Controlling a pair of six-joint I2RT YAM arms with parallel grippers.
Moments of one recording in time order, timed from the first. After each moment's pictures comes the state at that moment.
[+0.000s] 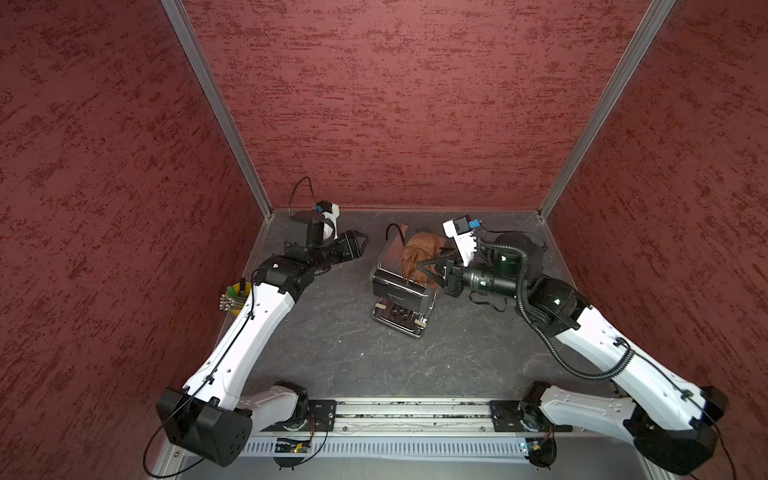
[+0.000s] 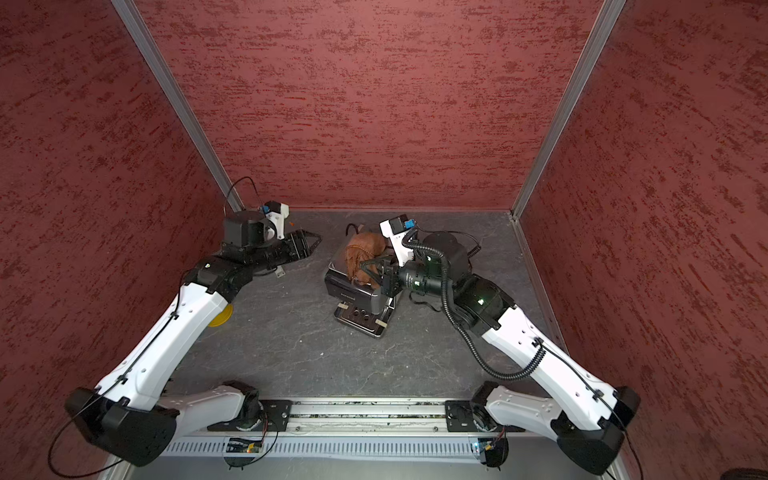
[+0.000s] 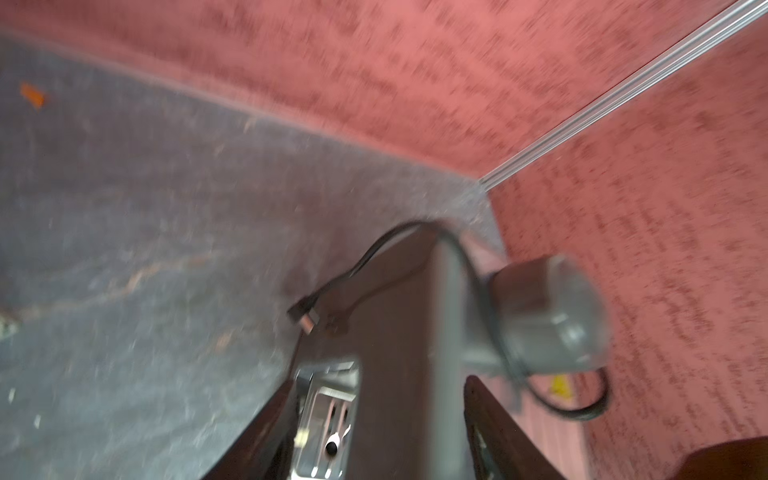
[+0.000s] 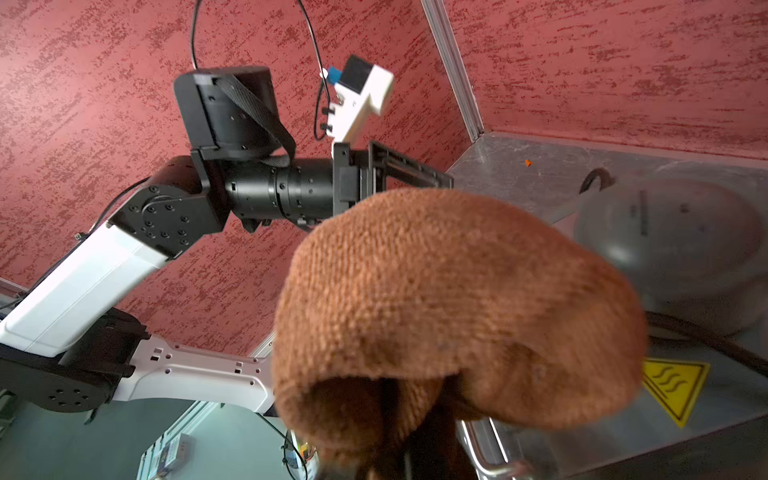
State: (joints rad) left arm -0.31 1.18 1.20 -0.59 0.26 -0.56; right arm 0.77 1.11 1.26 -0.39 -0.37 0.47
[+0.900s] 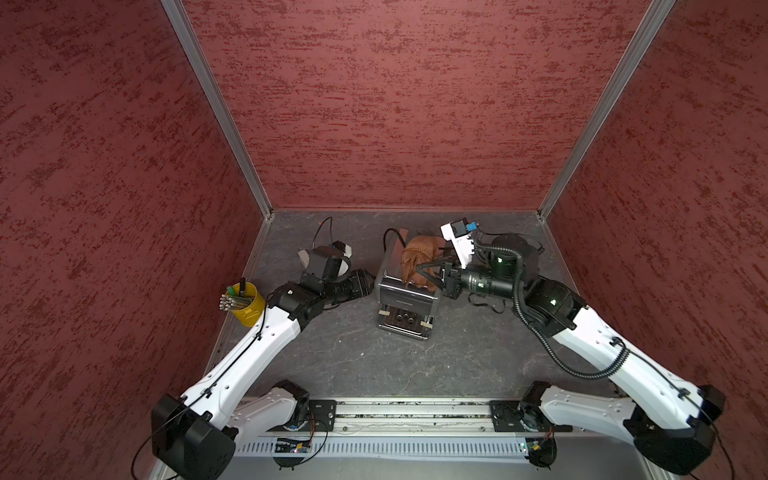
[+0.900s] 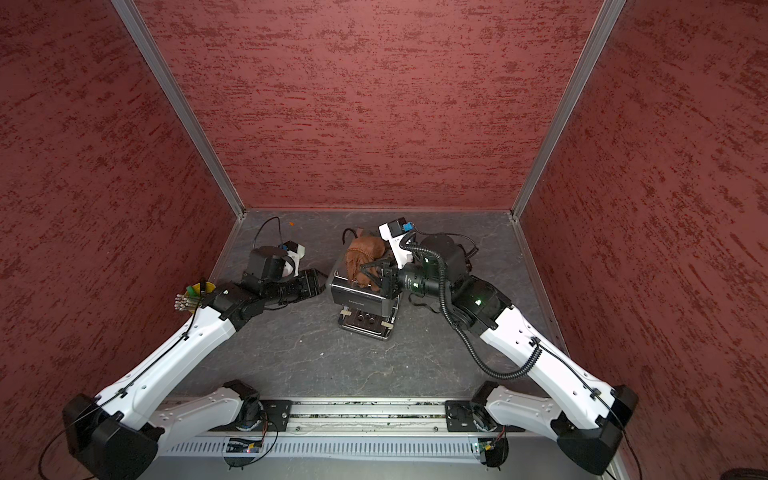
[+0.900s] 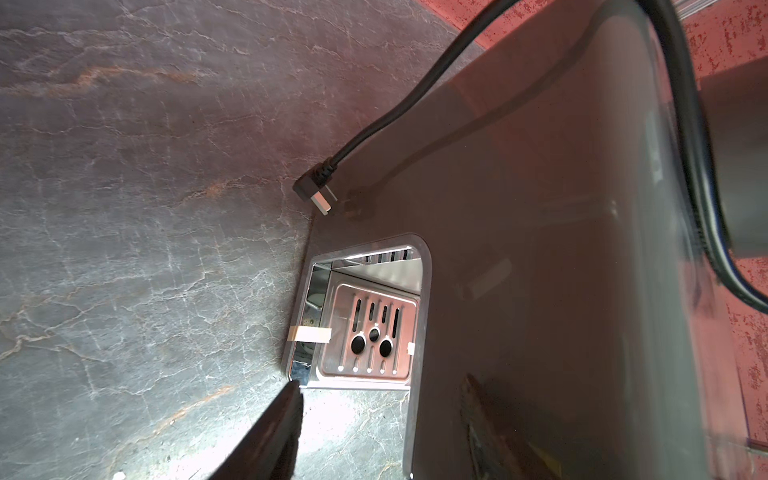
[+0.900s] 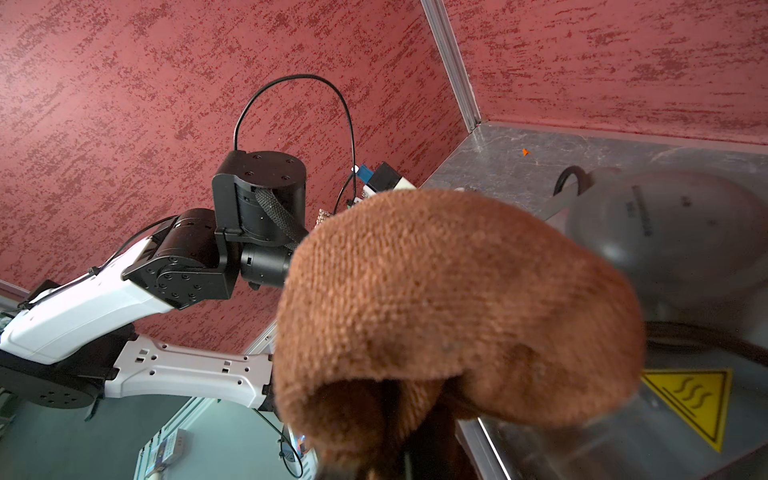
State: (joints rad) left arm -0.47 1.08 0.96 -0.61 0.23 -0.69; right arm 0.77 1.11 1.24 -0.39 -0.37 0.46
